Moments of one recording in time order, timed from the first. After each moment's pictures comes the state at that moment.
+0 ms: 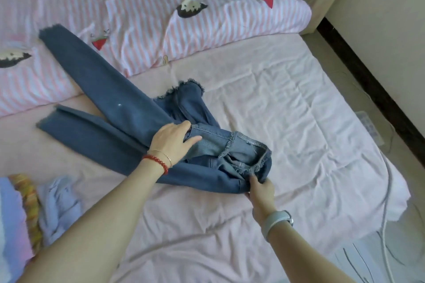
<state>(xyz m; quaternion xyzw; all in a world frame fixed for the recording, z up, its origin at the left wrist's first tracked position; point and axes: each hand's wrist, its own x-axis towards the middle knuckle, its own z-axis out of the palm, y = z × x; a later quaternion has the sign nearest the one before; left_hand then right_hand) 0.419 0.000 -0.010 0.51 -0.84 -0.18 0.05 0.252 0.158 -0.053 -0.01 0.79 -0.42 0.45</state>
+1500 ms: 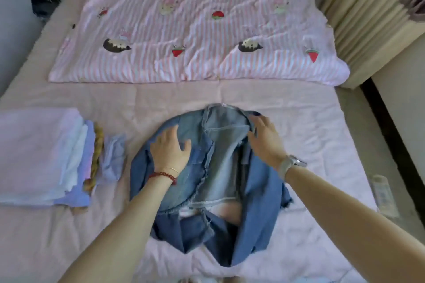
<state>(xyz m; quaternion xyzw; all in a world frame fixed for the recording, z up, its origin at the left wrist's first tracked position) 0.462 0.097 0.091 0.78 -0.59 -0.19 0.13 0.227 0.061 0.102 -0.68 0.68 -0.13 0.25</state>
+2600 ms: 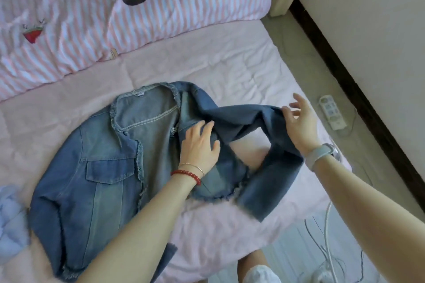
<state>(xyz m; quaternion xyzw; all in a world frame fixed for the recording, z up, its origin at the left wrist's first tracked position) 0.247 0.077 -0.006 0.54 -0.78 -0.31 0.03 0.018 0.119 0.024 -0.32 0.86 -0.31 0.24</state>
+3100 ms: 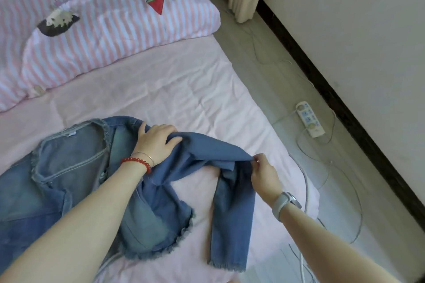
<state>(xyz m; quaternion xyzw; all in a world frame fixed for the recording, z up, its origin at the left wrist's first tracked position) 0.136 -0.021 -0.033 0.48 -0.83 -0.26 -0.07 -0.071 0.163 -0.050 -0.29 0.87 -0.16 0.36</state>
